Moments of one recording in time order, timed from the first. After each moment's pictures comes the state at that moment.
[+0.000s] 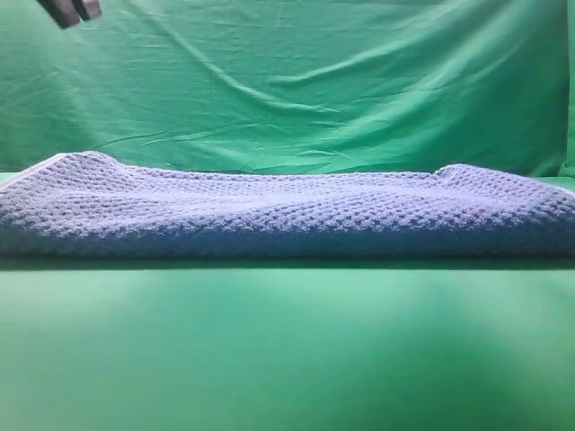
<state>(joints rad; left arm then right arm) -0.19 1.63 -1.45 -0.29 0.95 0.10 0.34 1.48 -1.34 -0.22 0.82 0.24</state>
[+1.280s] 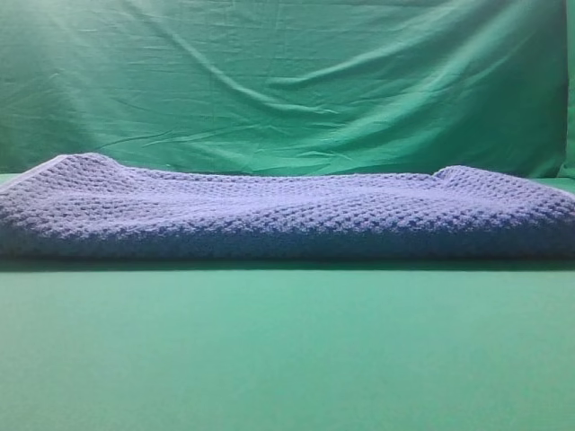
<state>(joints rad) -0.19 0.52 -1.06 -0.38 1.02 0.24 0.34 0.46 -0.97 -0.10 1.05 0.07</state>
